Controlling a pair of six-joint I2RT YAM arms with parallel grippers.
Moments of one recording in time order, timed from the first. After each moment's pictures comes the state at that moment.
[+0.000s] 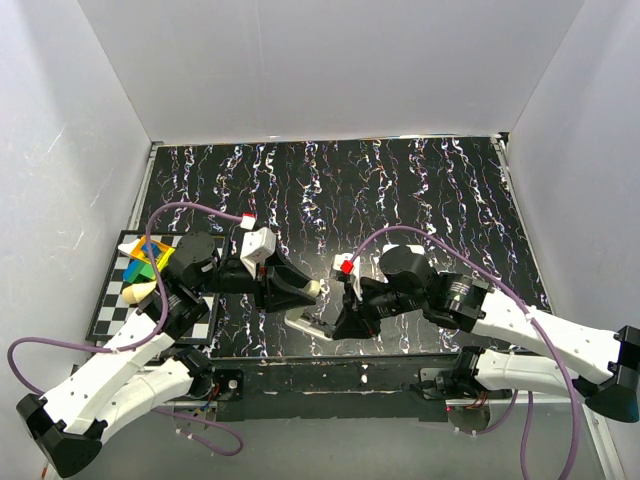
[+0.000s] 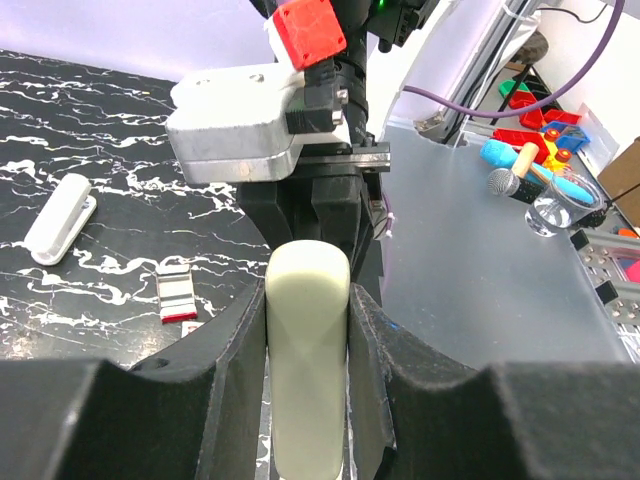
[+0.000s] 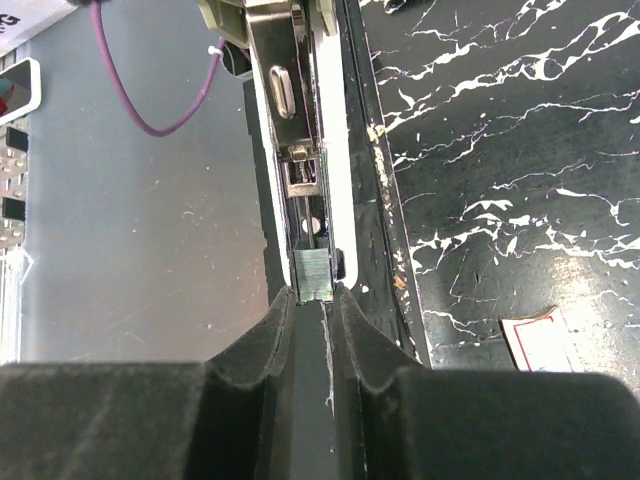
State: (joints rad) left arm -0.70 0.76 0.79 -0.07 0.87 -0.19; right arm 1.11 0.96 0.85 -0.42 -0.53 0.16
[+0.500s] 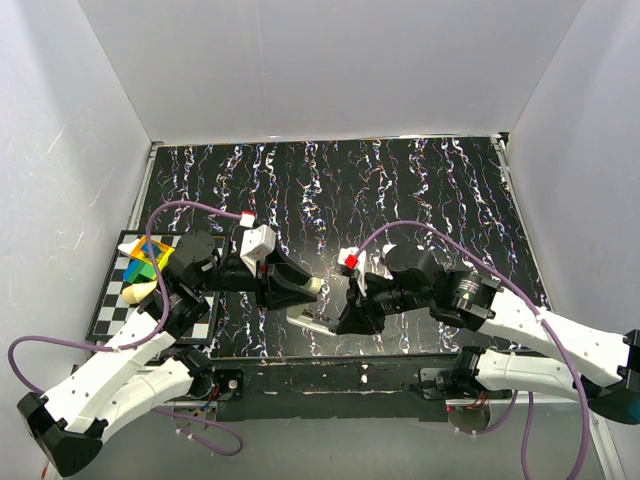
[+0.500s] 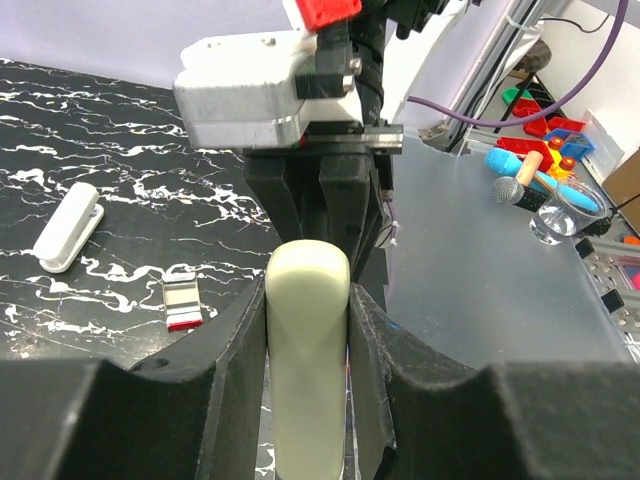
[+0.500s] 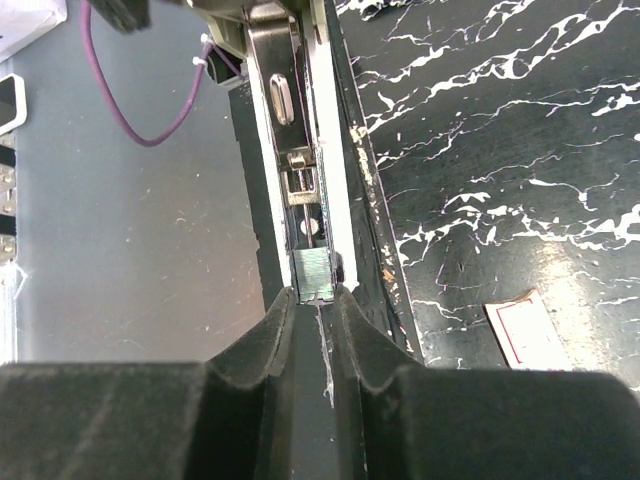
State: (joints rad) left arm -0.70 0.77 0.79 -0.03 0.87 -0.20; right arm 1.12 0.95 0.89 -0.49 -0.48 0.17
